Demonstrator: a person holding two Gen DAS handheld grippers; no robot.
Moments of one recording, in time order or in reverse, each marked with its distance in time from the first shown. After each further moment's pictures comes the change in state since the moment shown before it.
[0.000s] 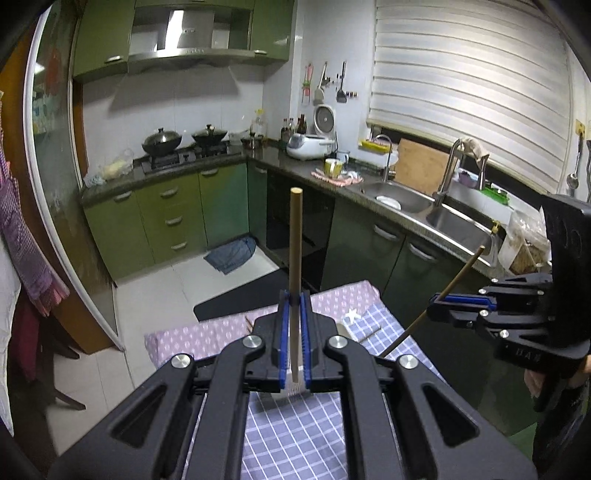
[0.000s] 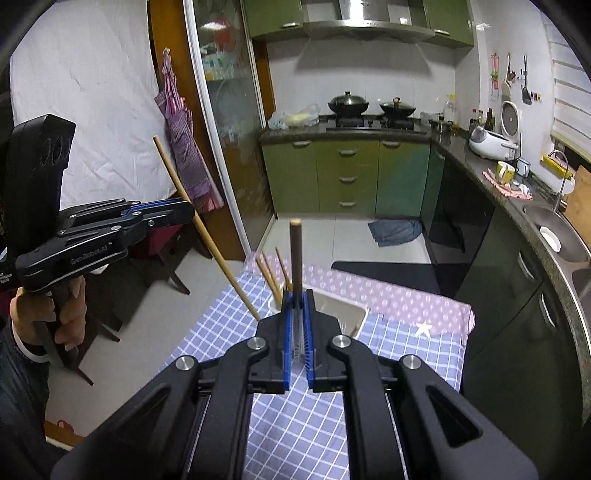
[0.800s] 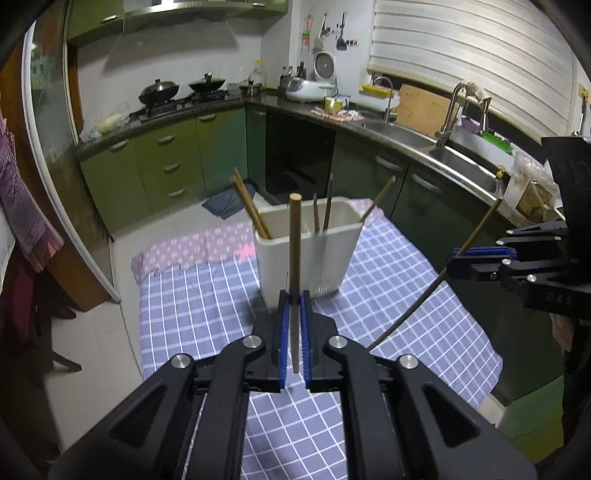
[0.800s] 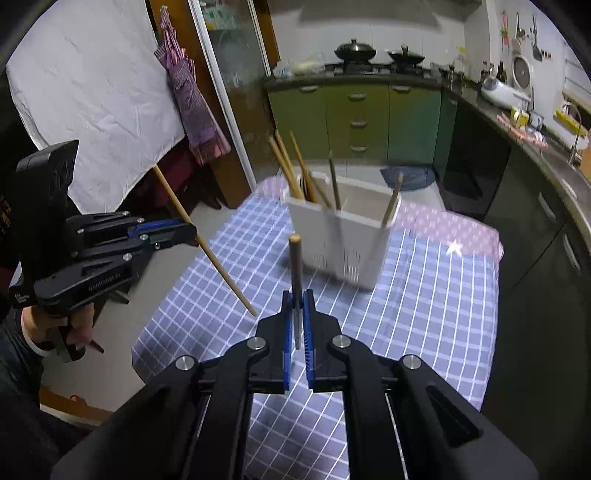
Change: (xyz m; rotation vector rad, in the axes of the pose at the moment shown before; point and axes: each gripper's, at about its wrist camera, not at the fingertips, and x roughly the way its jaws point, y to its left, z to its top) left arm 0.025 -0.001 -0.137 0.005 0.174 -0.007; right arm 0.051 0.014 -0.115 0.024 0.183 0.043
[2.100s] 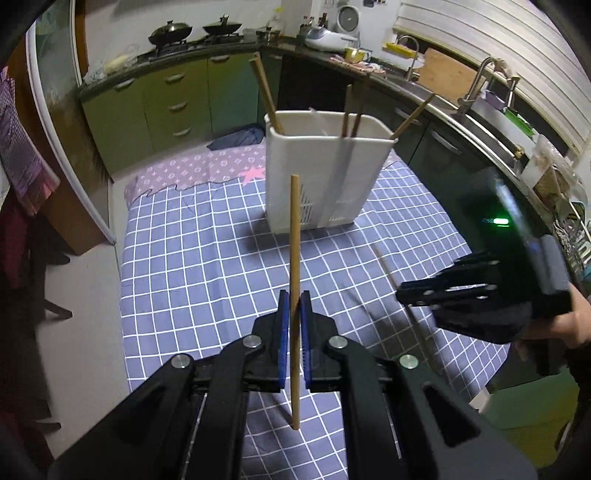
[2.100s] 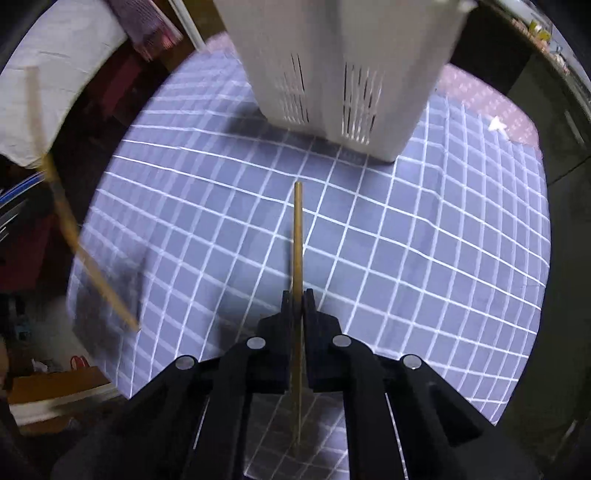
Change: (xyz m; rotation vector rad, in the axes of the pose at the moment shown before) left arm 0.045 0.009 -0.060 -0.089 0.200 0.002; right arm 0.165 -0.024 -0.062 0.071 0.463 -0.086
